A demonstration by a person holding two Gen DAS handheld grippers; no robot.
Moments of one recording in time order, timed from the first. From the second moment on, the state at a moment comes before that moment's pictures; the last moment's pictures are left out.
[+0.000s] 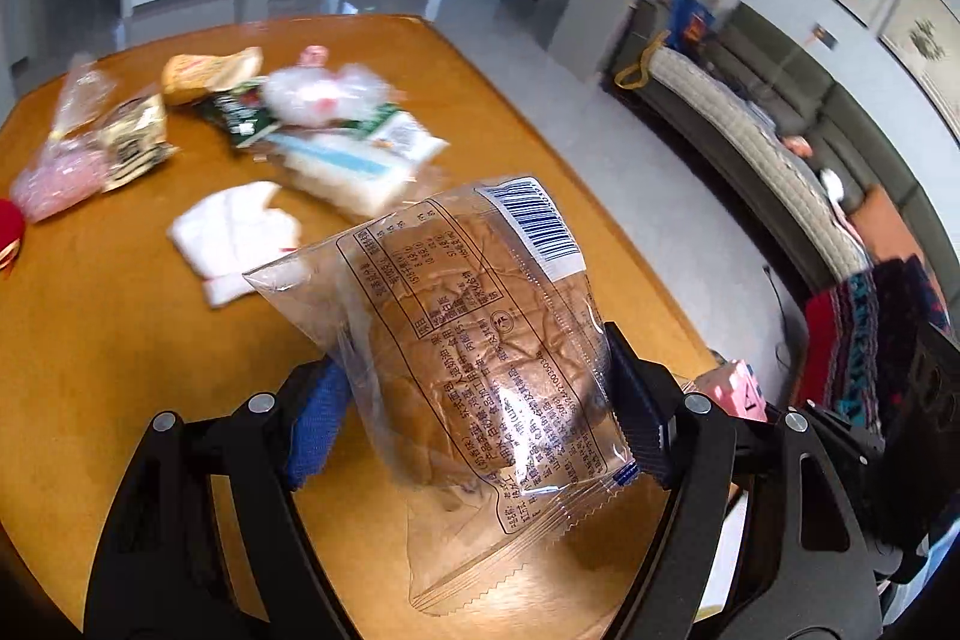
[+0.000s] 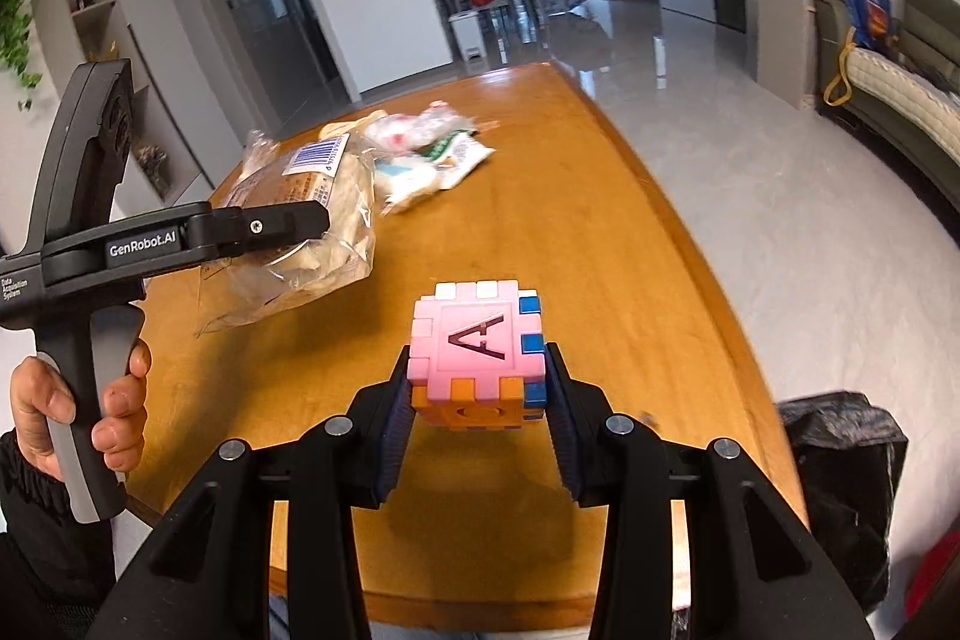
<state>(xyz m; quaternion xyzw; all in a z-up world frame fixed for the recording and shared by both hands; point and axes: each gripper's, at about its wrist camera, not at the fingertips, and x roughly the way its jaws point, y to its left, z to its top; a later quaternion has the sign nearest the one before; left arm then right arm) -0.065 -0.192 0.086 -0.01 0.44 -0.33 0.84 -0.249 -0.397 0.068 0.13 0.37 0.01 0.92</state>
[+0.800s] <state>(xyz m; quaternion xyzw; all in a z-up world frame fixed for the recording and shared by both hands) -0.222 -0.460 0.038 0.18 0.43 -0.56 0.69 -0.434 -0.547 0.011 0.31 0.36 -0.29 0.83</state>
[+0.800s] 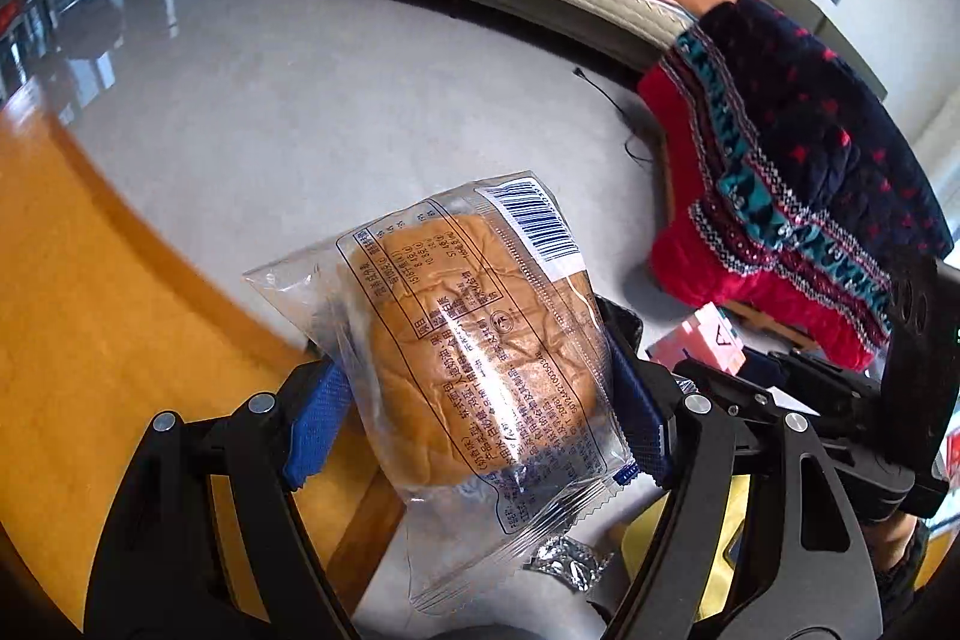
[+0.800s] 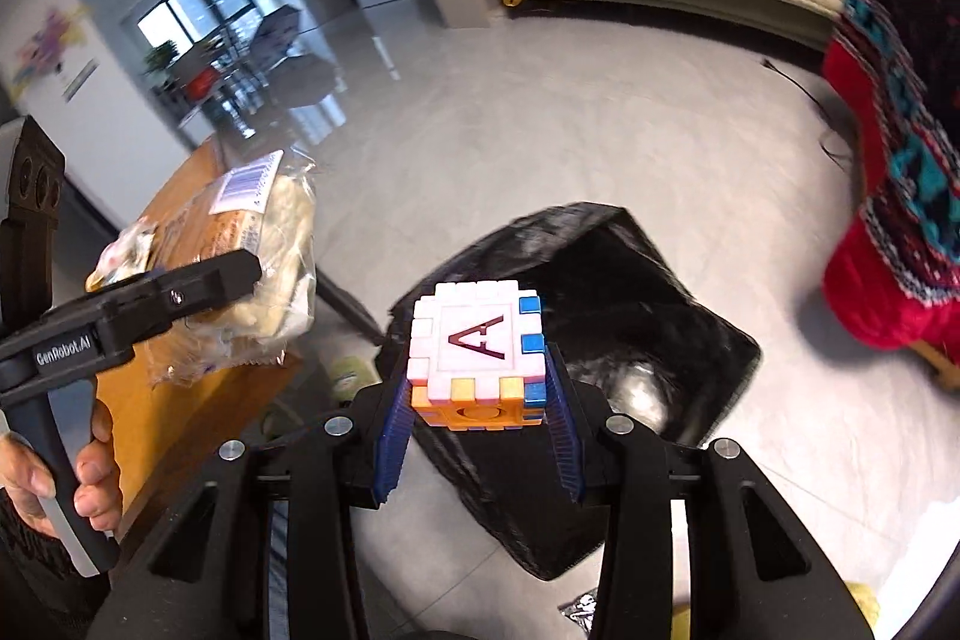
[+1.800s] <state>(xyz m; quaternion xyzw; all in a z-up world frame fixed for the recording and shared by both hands) -0.136 -0.384 0.063 0.11 0.42 -0.48 0.76 -0.326 -0.492 0.048 0.22 0.38 -0.19 0.88</state>
